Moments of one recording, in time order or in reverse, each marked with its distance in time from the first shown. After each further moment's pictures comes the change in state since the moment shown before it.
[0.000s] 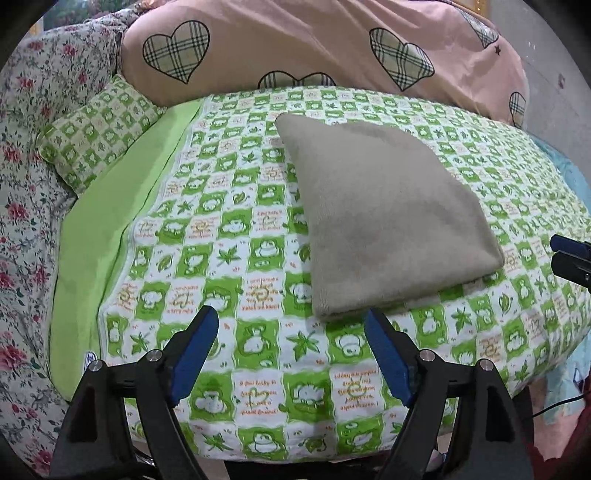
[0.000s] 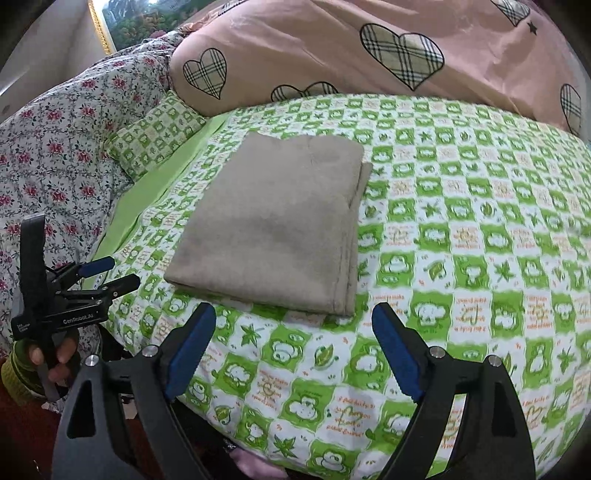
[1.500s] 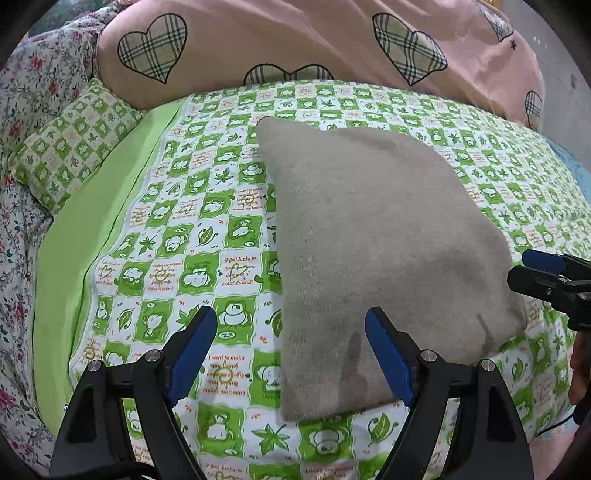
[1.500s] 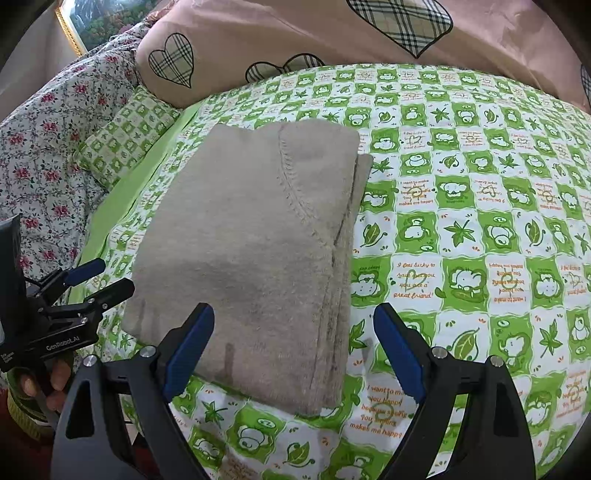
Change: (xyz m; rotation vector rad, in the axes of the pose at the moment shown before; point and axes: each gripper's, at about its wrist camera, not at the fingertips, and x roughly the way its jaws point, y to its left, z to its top) left arm 0.062 -0.031 0.060 -0.014 0.041 0.024; right arm 0.091 -0.039 0.051 0.071 0.102 0.021
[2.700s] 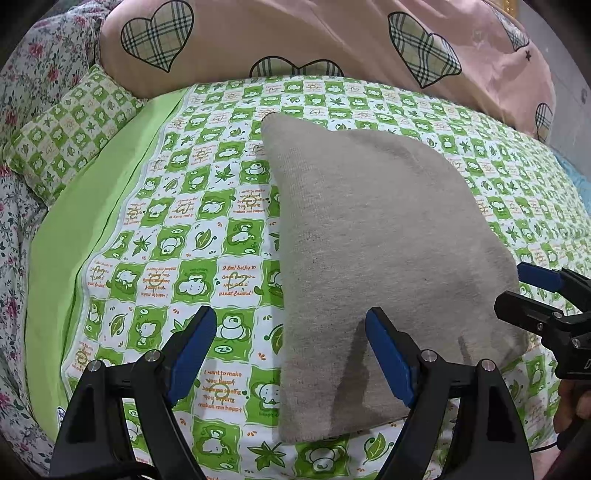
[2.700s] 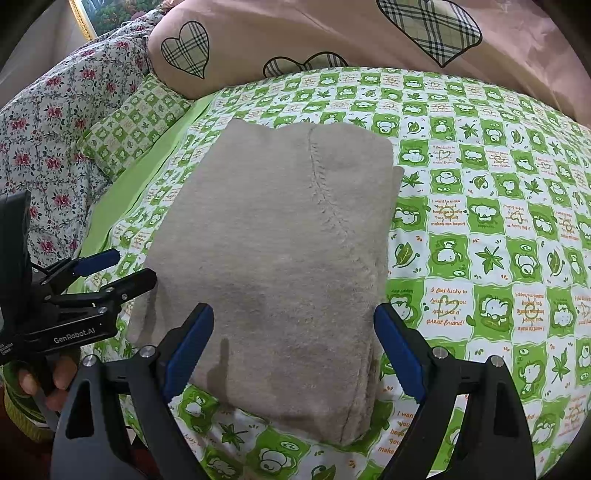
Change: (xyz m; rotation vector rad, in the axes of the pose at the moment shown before) left arm 0.011 0.005 0.015 -0.048 0.026 -0.014; right arm 0.015 0.023 0.016 -0.064 0.016 0.011
